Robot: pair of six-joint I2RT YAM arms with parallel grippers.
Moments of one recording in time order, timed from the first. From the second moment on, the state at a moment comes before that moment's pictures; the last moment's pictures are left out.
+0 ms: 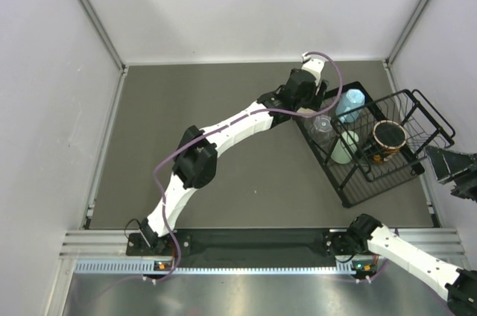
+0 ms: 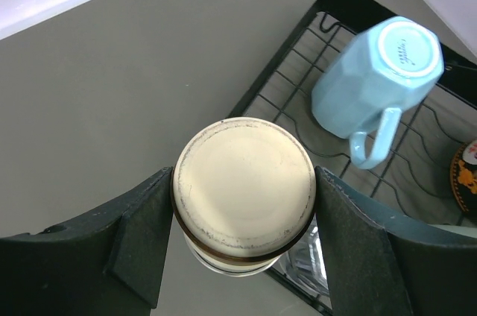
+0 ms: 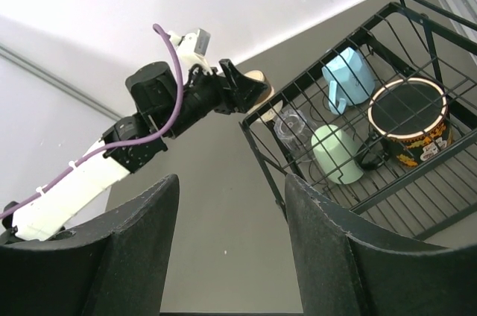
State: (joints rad) left arm -0.89 2.29 2.13 -0.21 -0.25 -0.21; right arm 0.72 0.53 1.78 -1.35 0.63 0.66
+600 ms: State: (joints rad) left arm -0.96 2.29 2.08 -0.21 -0.22 -0.25; right arm 0.73 0.53 1.75 -1.36 0.62 0.70
